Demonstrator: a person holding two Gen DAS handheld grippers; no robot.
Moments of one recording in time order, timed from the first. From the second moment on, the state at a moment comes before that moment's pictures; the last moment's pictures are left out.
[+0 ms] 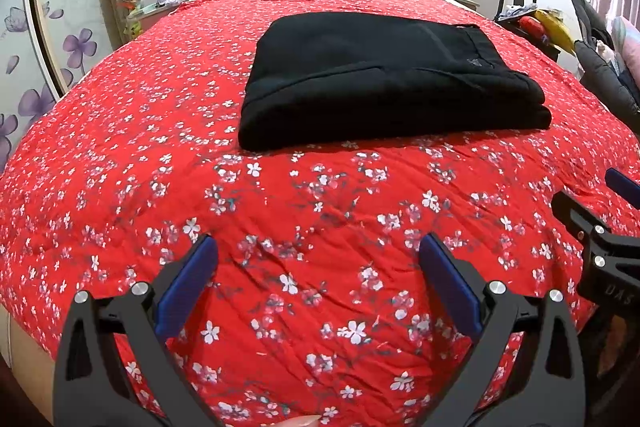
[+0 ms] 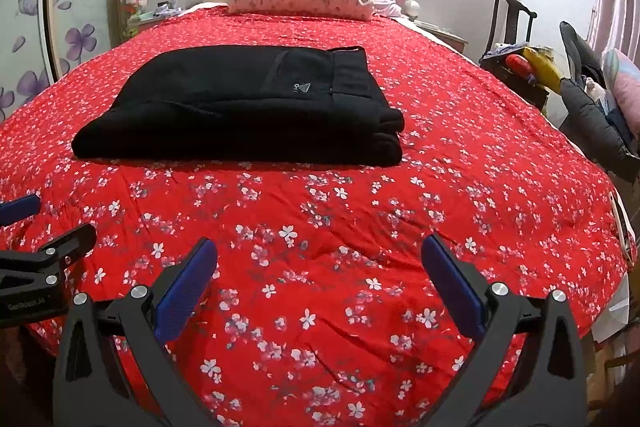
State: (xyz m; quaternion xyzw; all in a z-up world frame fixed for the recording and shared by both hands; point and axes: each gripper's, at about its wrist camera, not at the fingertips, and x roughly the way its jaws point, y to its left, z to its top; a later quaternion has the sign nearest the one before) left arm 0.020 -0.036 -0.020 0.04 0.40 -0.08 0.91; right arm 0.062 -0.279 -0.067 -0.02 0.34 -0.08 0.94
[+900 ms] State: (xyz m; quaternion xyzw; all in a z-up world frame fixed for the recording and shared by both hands) left arm 0.017 -0.034 -0.020 0.04 0.40 -0.07 0.91; right arm 0.063 -0.283 -0.067 -0.01 0.34 -0.08 0.94
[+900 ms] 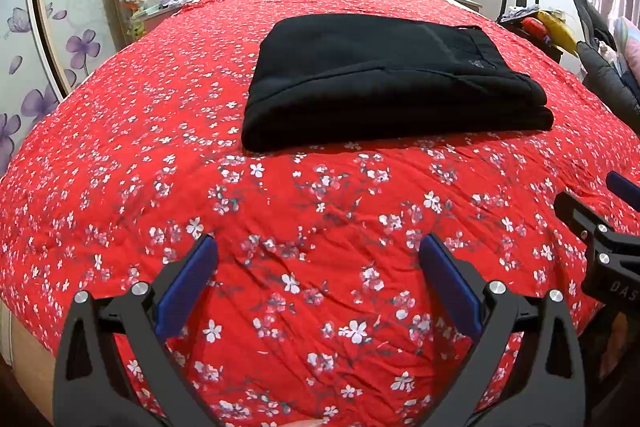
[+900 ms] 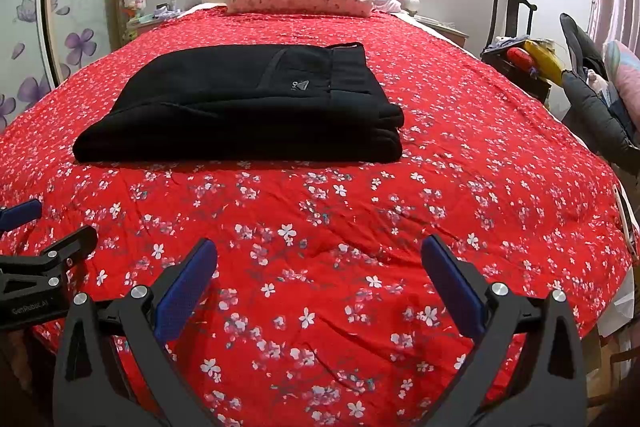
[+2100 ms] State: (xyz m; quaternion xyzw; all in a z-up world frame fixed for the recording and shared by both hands) left arm 0.022 -0.027 -0.020 0.03 0.41 -0.07 0.91; right arm 0.063 -0.283 -0.067 -0.01 0.34 -0.08 0.94
